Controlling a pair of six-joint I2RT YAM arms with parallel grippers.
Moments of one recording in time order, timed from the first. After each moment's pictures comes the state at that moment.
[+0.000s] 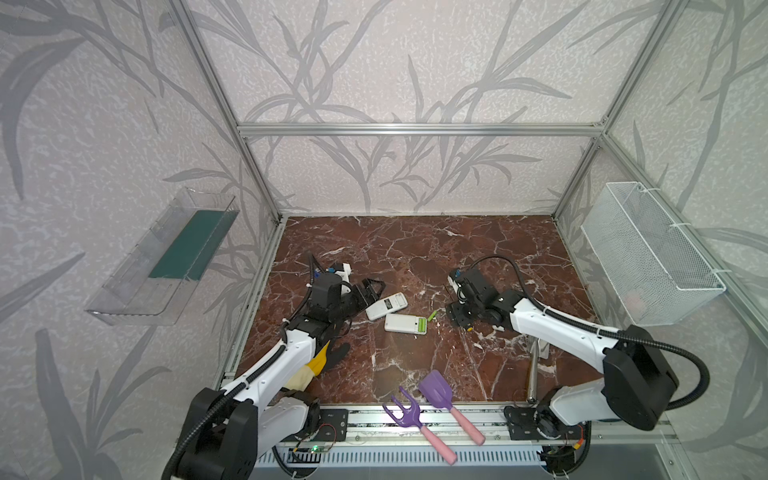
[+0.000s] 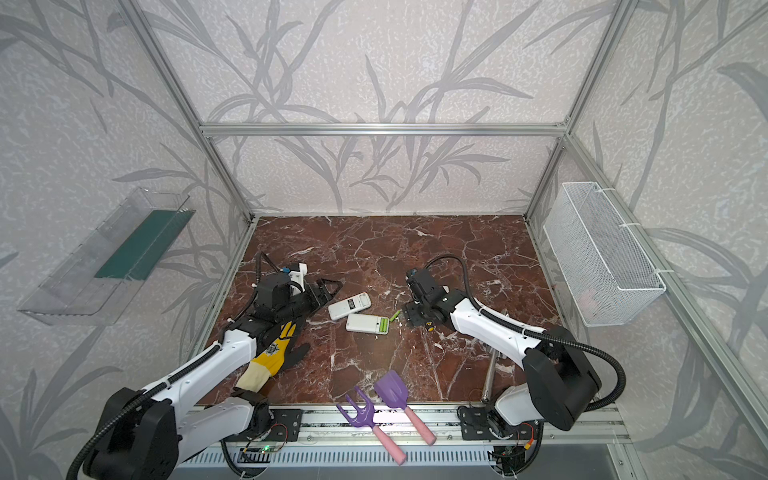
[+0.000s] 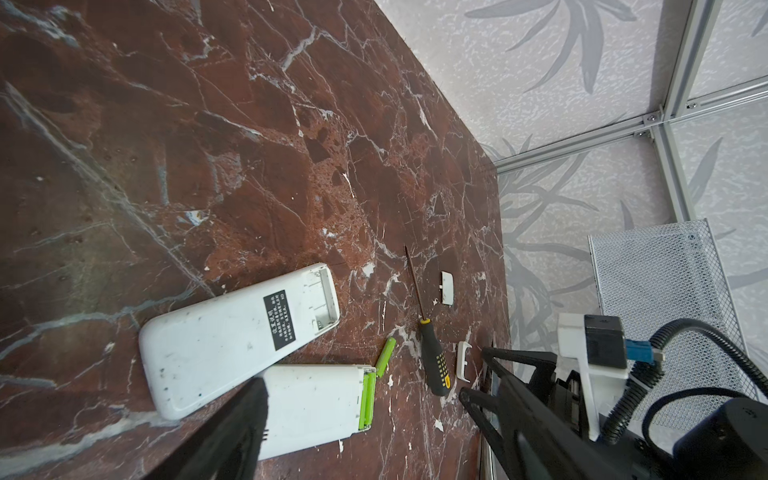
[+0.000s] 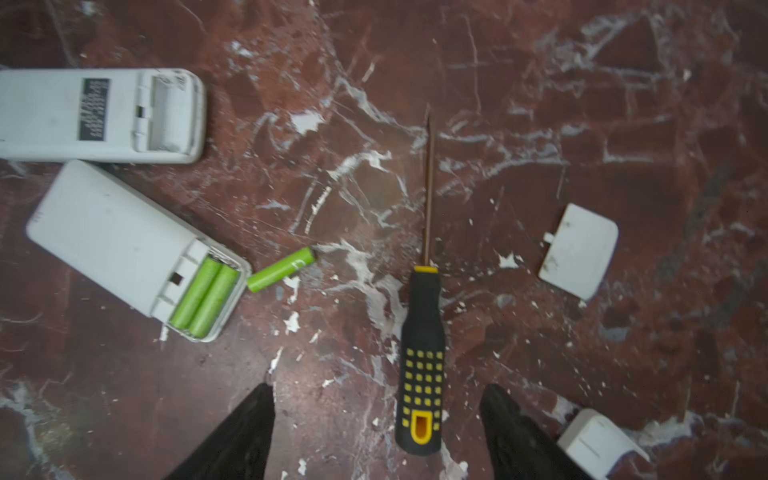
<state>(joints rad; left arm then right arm) -0.29 1.11 0.54 0.05 0.38 -0.90 0.66 1.41 0.84 -0.48 0.10 0.28</state>
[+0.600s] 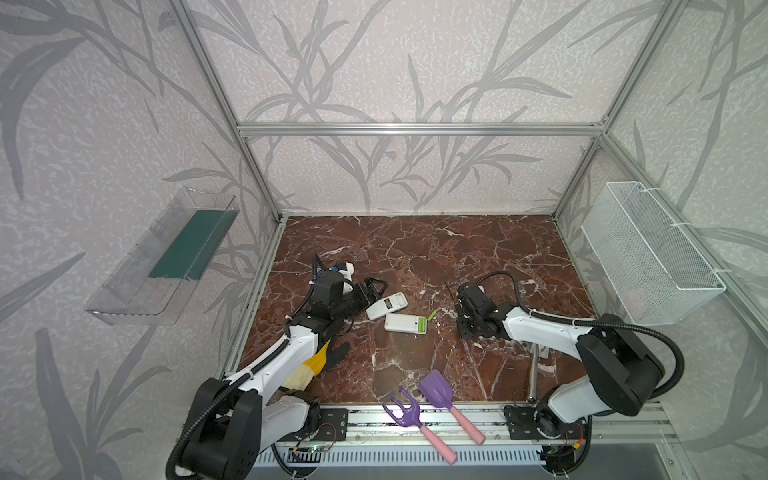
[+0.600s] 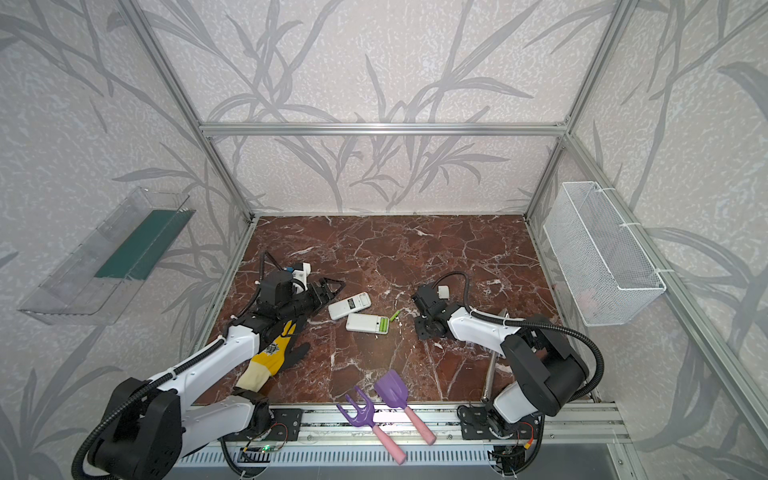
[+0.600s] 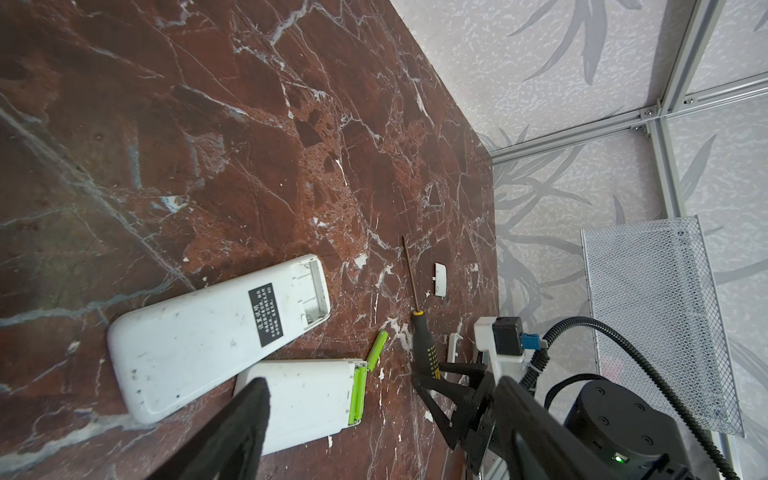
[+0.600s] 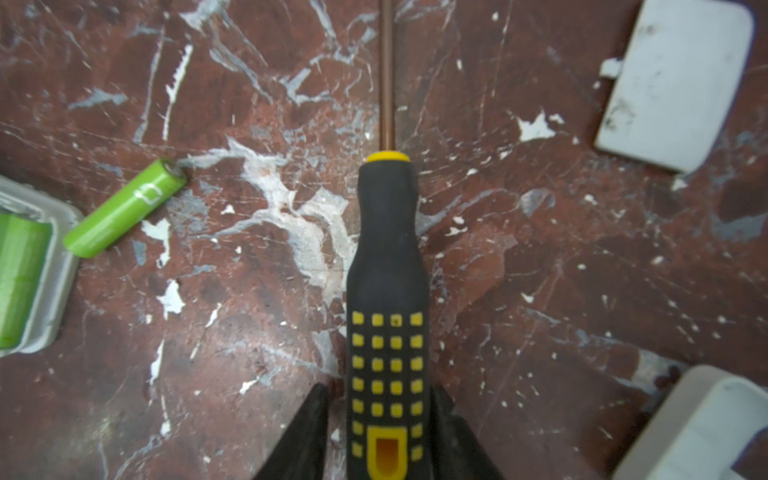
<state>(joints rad) -0.29 1.15 0.56 0.07 0.41 -0.93 0.65 1.53 0.72 -0.35 0.11 0.37</state>
